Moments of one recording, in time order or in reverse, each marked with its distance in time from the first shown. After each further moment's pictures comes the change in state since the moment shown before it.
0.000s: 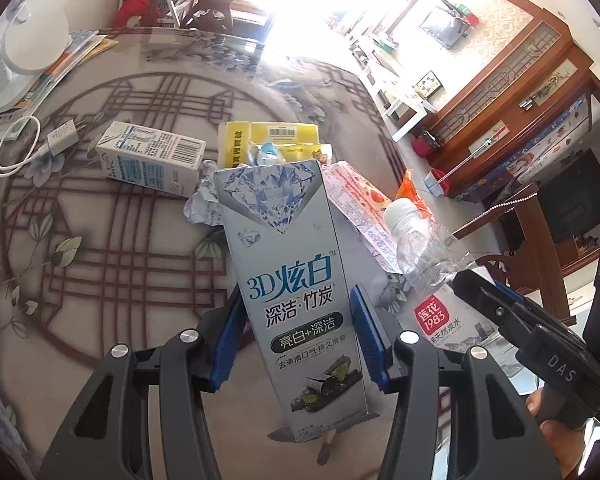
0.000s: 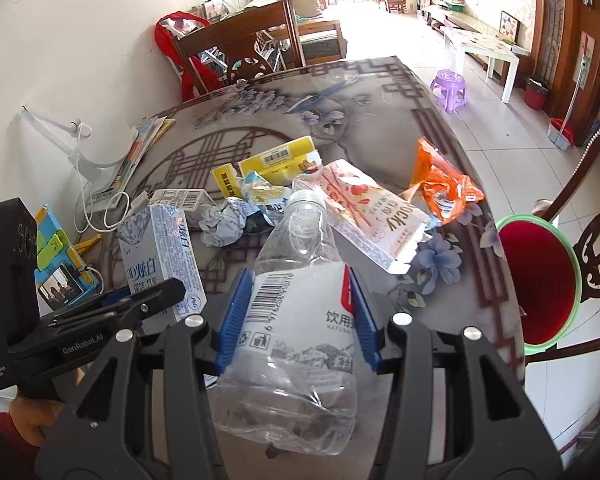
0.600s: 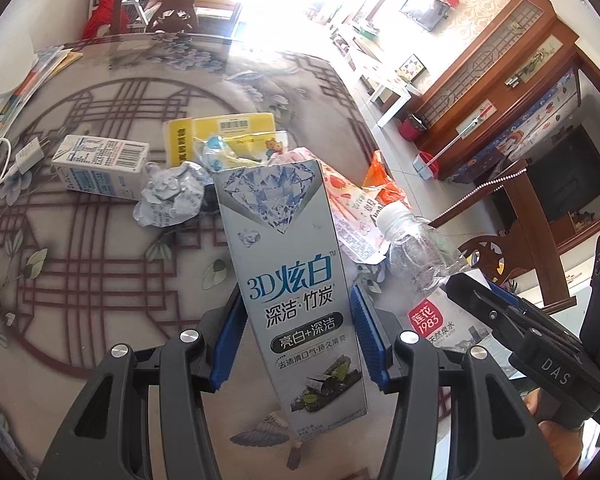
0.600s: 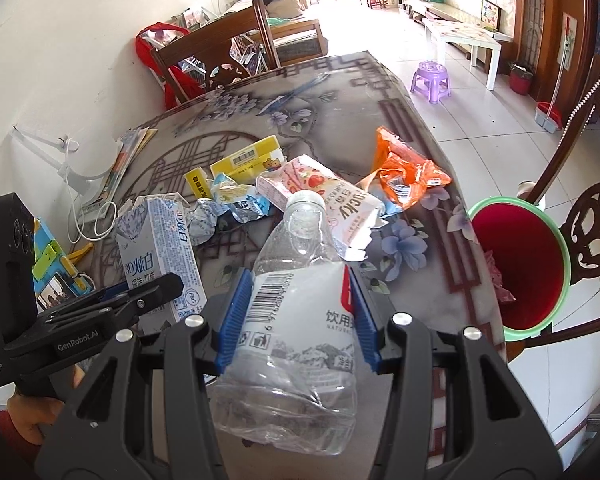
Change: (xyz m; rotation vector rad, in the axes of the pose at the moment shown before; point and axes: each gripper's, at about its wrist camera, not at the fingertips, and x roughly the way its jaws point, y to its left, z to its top) left arm 0.018 -0.045 0.000 0.076 0.033 -0.018; right arm -0.015 -0.043 -0.010 0.064 -0.010 -0.016
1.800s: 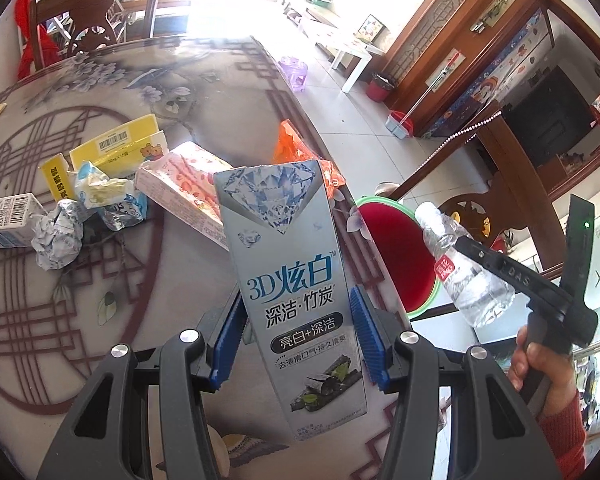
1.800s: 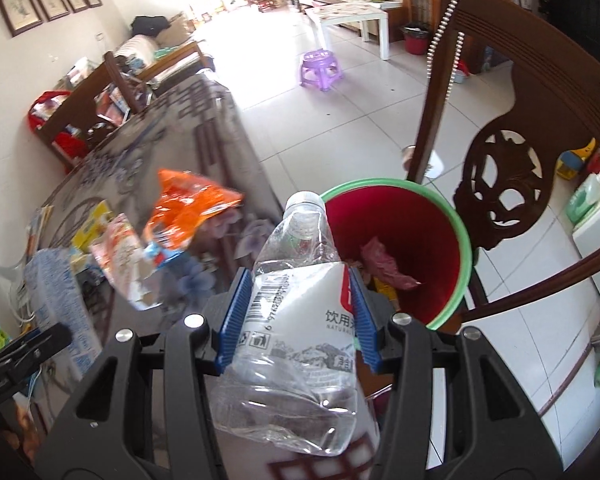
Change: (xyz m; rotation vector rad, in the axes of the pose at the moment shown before) left arm 0.053 -0.104 0.014 0.170 0.094 -0.024; right arm -0.011 -0.200 0.009 0.289 -0.030 -0.244
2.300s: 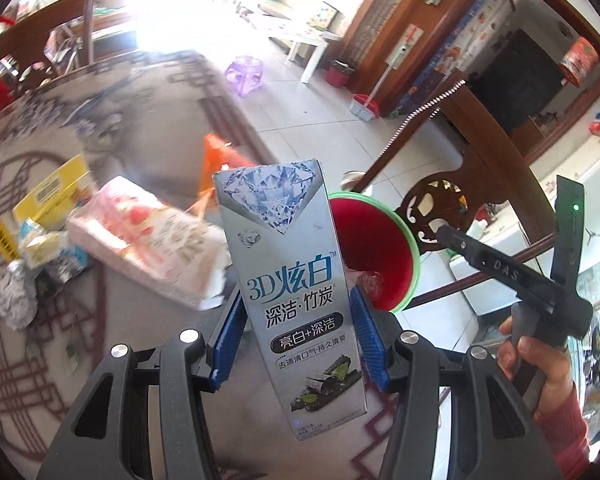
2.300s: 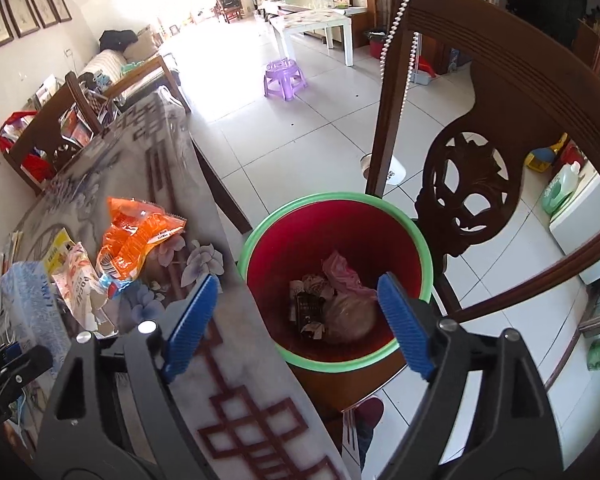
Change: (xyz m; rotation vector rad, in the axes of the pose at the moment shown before) left arm 0.030 -0.052 0.024 0.165 0.024 -0.076; right arm -0.004 -0.030 0.006 0.075 -0.045 -0.082
